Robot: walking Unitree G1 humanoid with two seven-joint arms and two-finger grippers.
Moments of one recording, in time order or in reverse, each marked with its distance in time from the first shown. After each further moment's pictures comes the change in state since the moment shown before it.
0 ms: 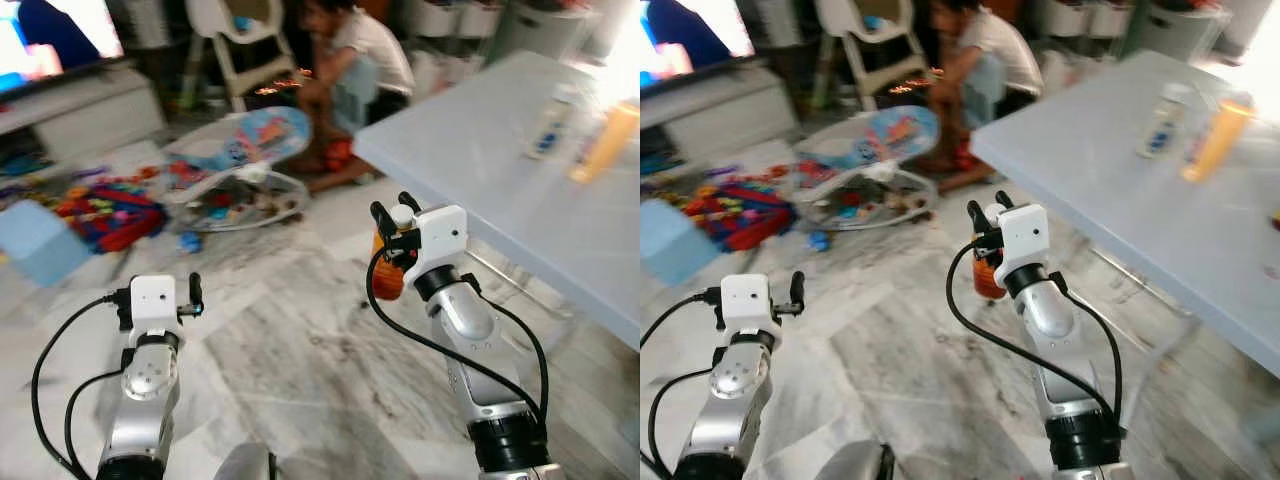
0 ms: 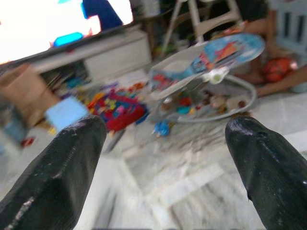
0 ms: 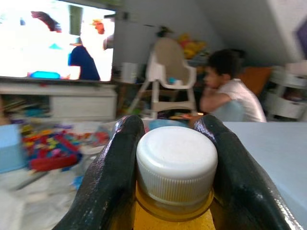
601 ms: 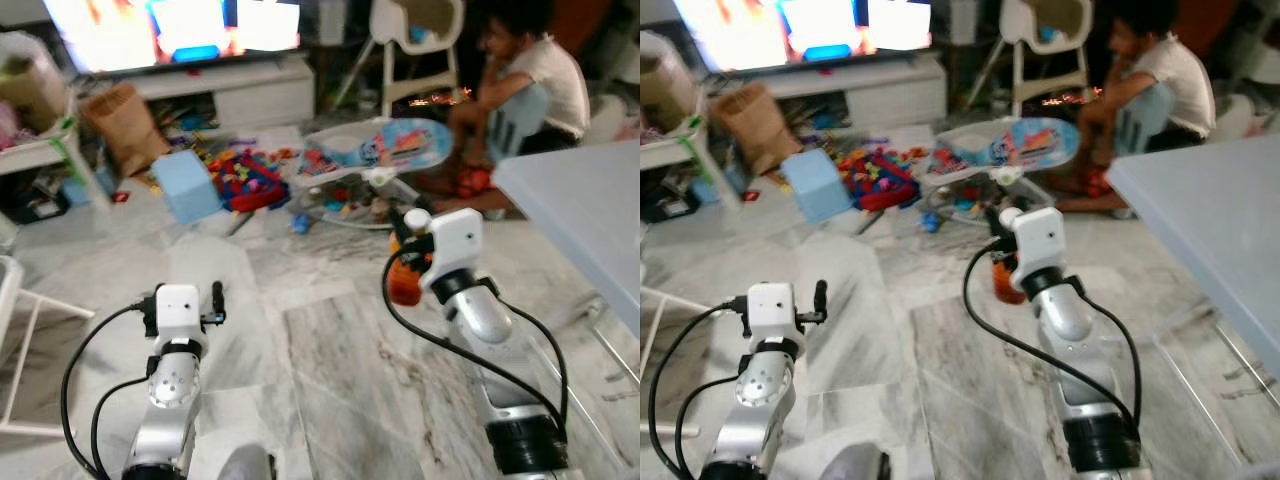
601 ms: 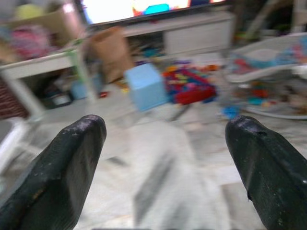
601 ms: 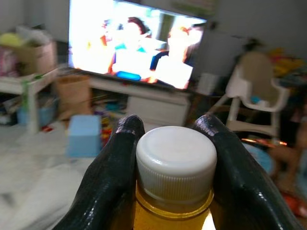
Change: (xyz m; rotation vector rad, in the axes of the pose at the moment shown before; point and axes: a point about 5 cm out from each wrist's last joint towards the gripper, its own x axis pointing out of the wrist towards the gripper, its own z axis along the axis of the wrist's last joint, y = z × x) left arm -0.001 -0.002 -0.002 0.046 -0.008 -0.014; right arm 0.002 0.002 0.000 0.013 0.000 0.002
